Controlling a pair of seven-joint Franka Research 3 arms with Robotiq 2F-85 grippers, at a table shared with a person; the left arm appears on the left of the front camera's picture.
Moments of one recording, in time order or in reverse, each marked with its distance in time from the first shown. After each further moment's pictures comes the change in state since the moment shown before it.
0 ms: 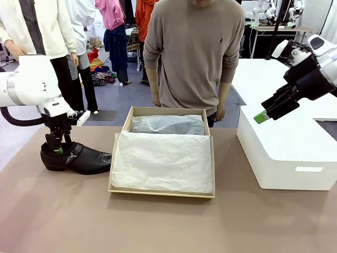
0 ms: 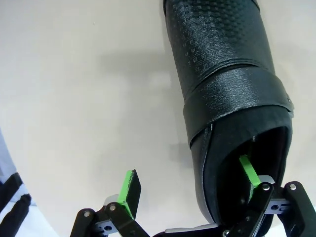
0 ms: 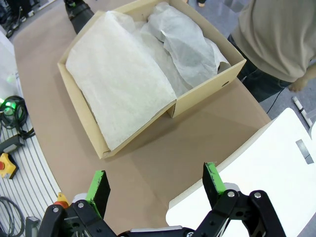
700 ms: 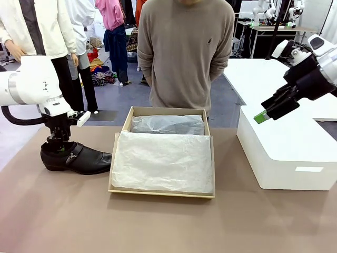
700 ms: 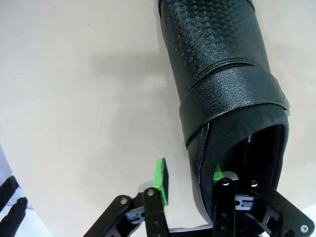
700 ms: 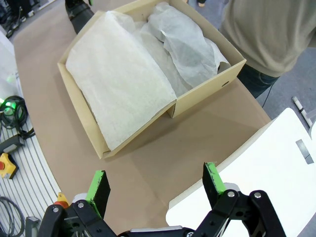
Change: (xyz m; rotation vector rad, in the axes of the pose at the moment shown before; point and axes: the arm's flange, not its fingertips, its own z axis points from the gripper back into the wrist) left arm -0.001 0.003 0.001 -0.033 -0.002 -0.001; right arm 0.000 0.000 0.000 0.000 0.000 0.000
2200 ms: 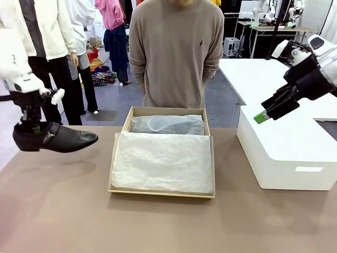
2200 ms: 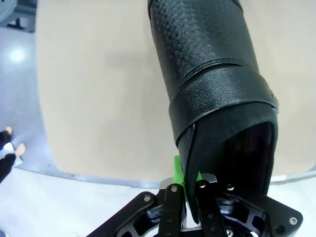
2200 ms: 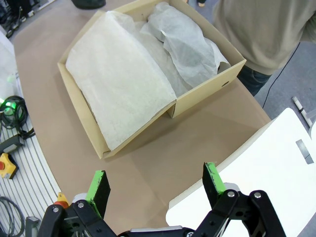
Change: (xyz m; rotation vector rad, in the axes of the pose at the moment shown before) left arm -0.081 0.003 0.096 0.054 0.027 0.187; right arm 0.000 0.000 0.000 0.000 0.000 0.000
